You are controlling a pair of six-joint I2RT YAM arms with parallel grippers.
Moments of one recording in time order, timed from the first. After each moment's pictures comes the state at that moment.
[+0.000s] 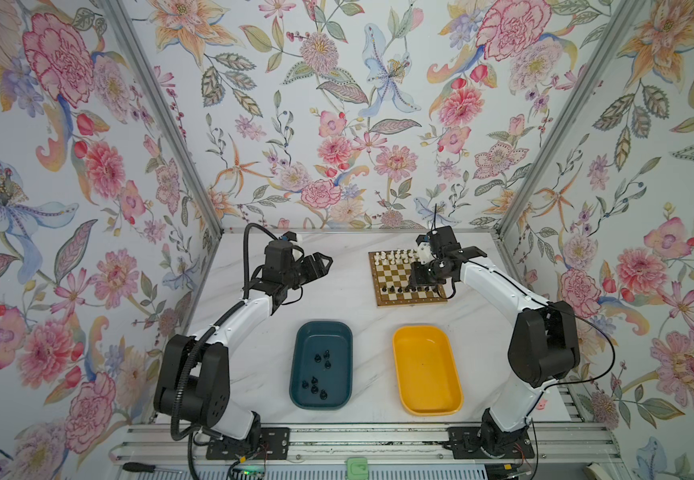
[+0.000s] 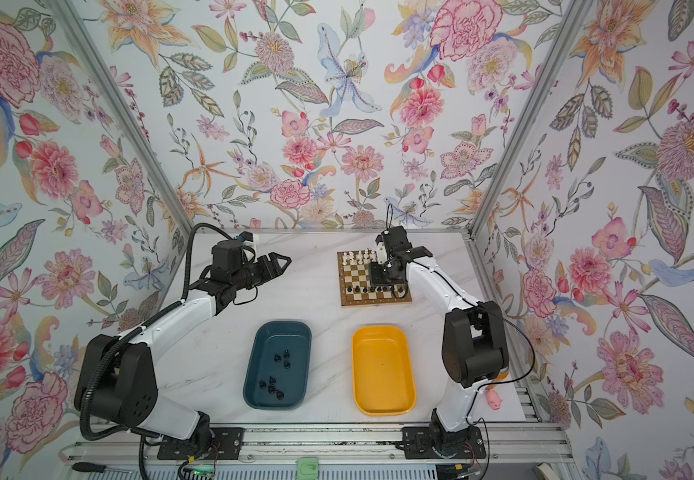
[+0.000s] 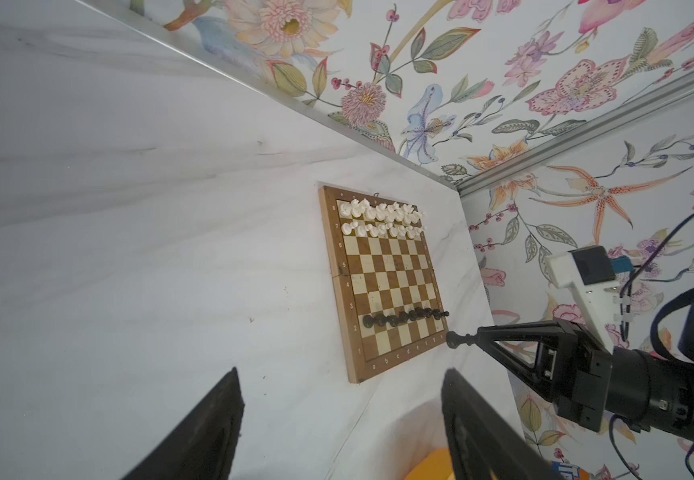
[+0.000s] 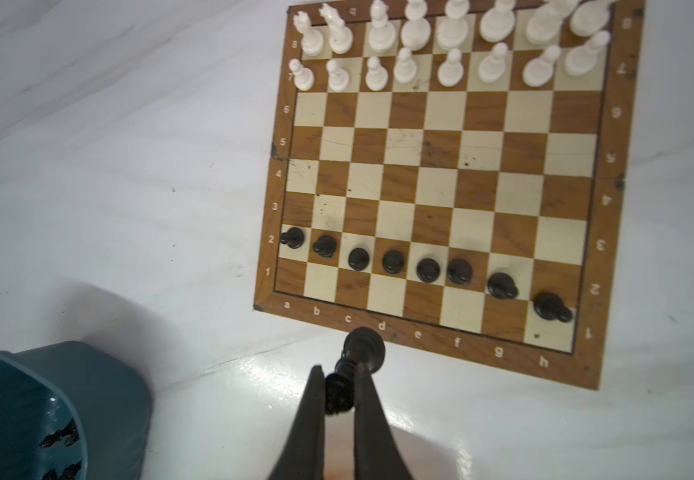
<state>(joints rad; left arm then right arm) -0.29 1.55 1.08 -0.03 0.35 -0.65 0.30 1.78 1.44 -0.70 -0.19 0.19</state>
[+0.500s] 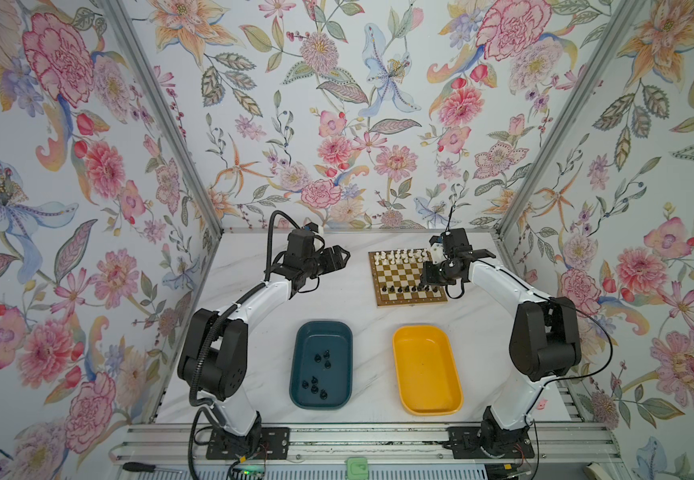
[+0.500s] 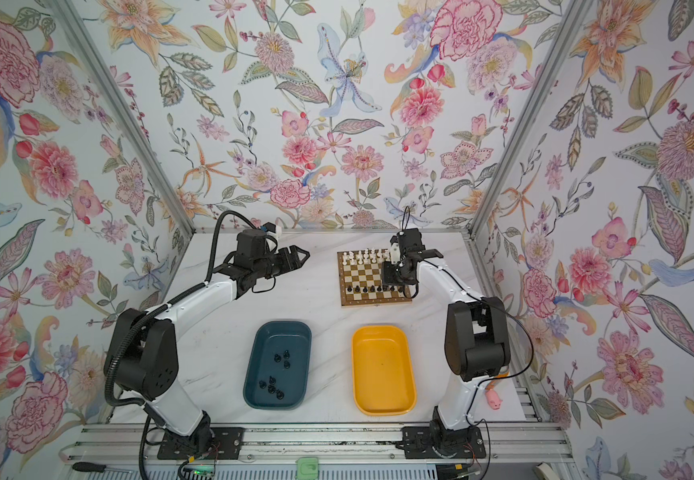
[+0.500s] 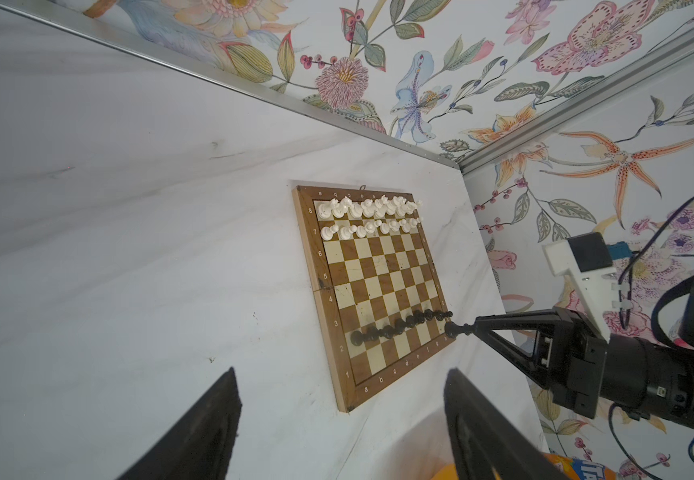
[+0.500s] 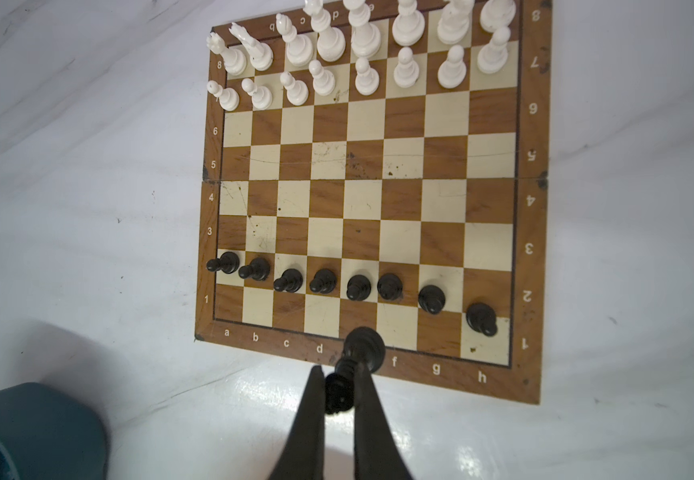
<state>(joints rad) -0.37 1.72 1.27 -0.08 0.32 -0.60 0.22 1.82 1.41 -0.63 -0.22 0.18</state>
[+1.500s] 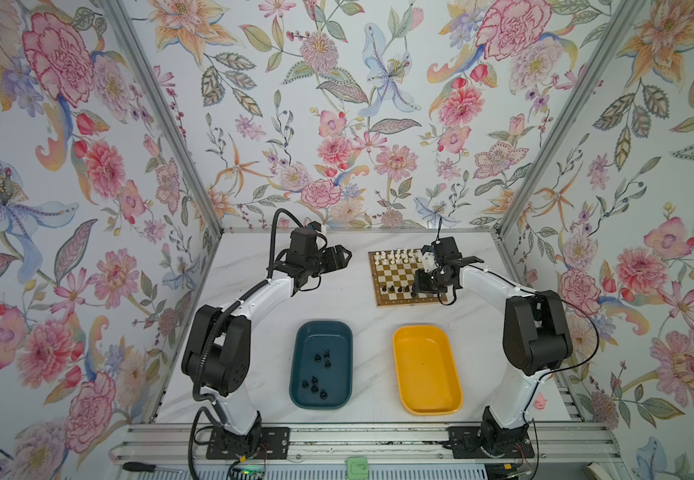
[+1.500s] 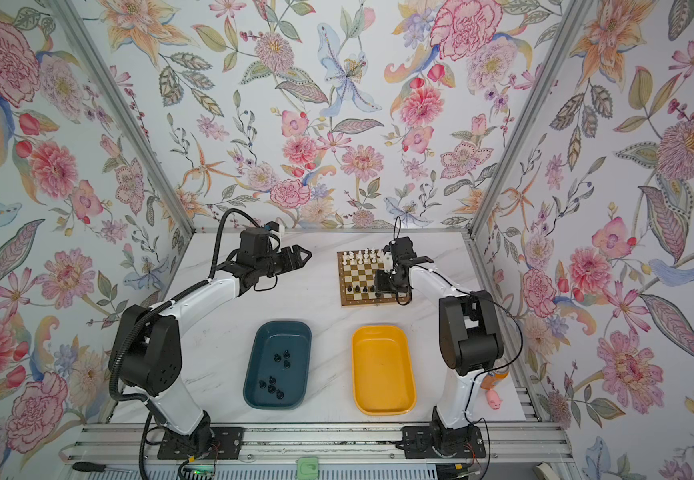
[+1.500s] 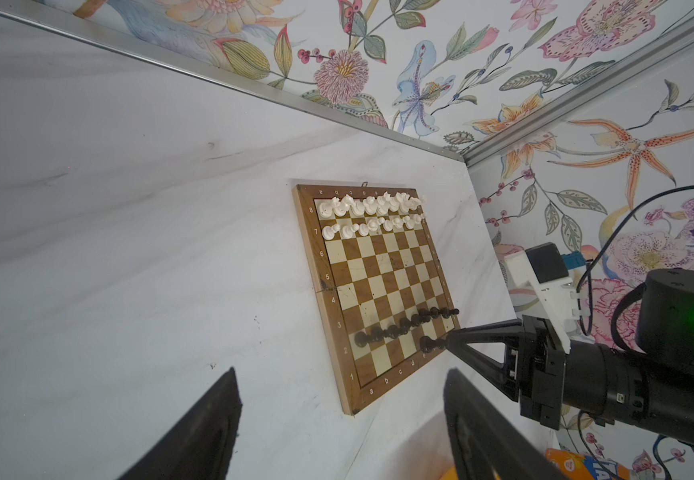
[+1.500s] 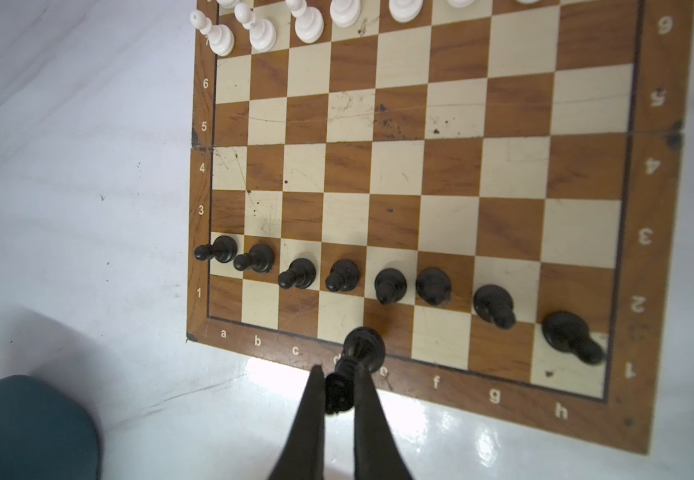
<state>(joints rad) -0.37 1.74 1.29 -0.10 0.32 -0.58 0.26 1.87 1.34 -0.55 -0.25 0.21</state>
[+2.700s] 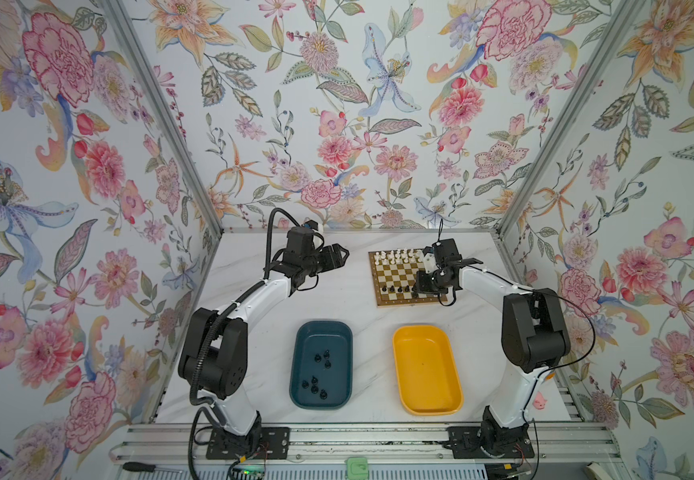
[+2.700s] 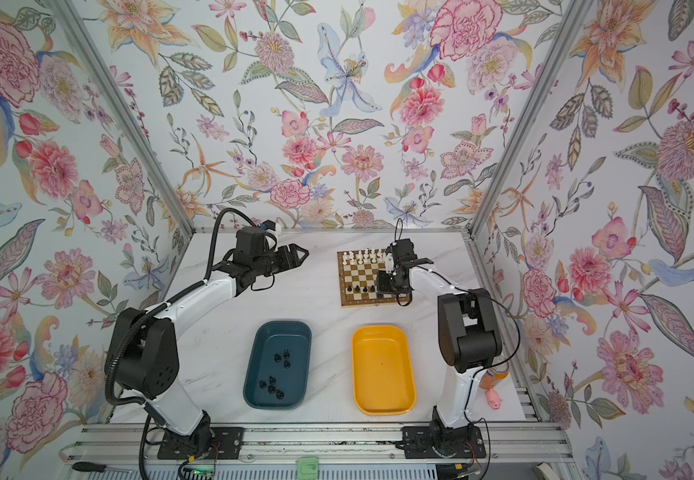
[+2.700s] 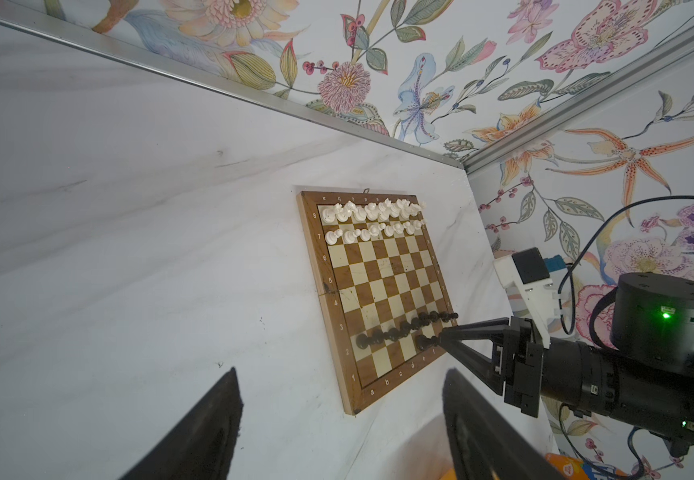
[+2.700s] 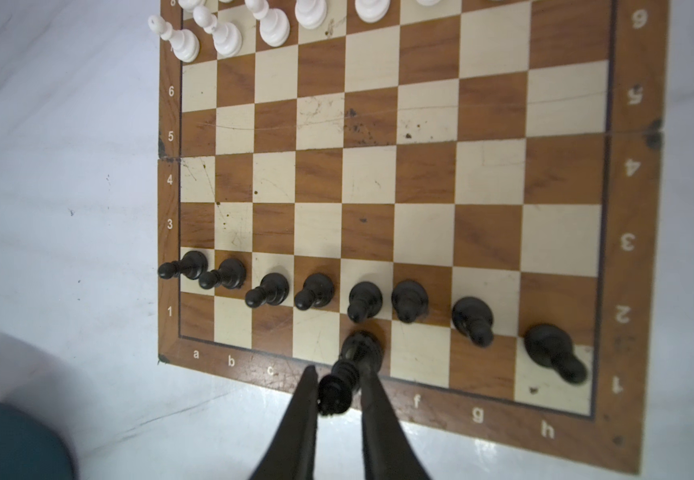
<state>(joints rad) -0.35 1.72 1.28 -0.11 0.32 -0.58 0.24 1.89 1.33 -0.52 -0.23 0.22</state>
